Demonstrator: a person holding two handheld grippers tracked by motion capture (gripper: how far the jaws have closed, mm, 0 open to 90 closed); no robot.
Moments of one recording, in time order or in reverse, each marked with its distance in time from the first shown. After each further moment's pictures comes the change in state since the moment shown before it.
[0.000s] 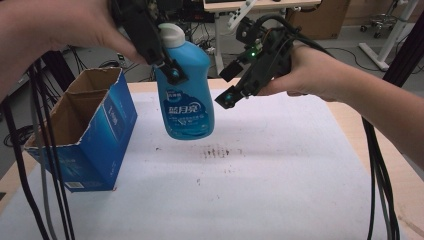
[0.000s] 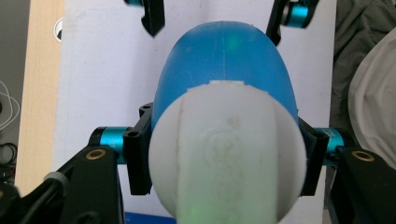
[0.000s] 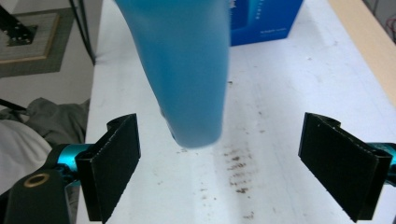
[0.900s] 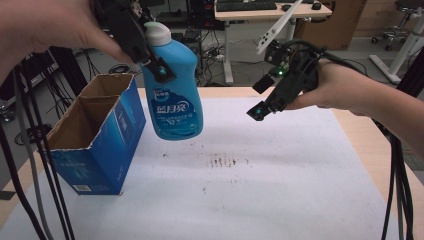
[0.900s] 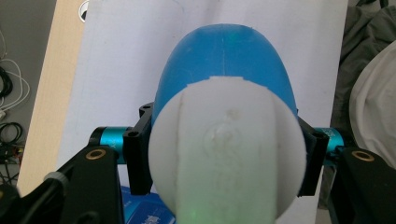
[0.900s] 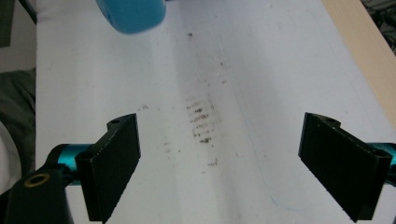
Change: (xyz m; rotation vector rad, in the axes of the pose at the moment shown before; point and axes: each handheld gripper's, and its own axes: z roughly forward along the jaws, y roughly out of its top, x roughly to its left) left arm 0.003 -0.029 -0.028 -0.028 0.047 -0.091; right arm -0.020 -0.027 -0.007 0.146 -0.118 0.040
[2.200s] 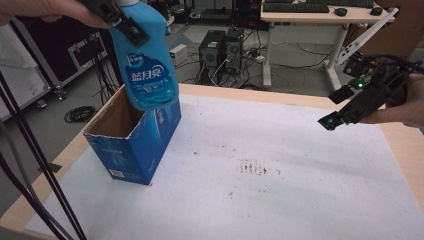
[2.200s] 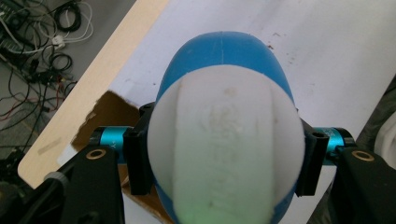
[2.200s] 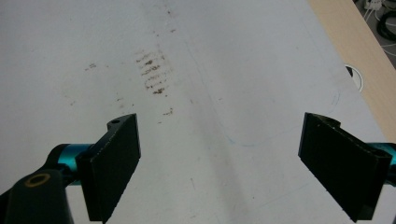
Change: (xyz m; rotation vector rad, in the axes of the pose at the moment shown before) left arm 0.009 -0.087 -0.081 -0.057 0.221 -0.360; right arm -0.037 -0.036 -0.018 0.097 -0.097 0.092
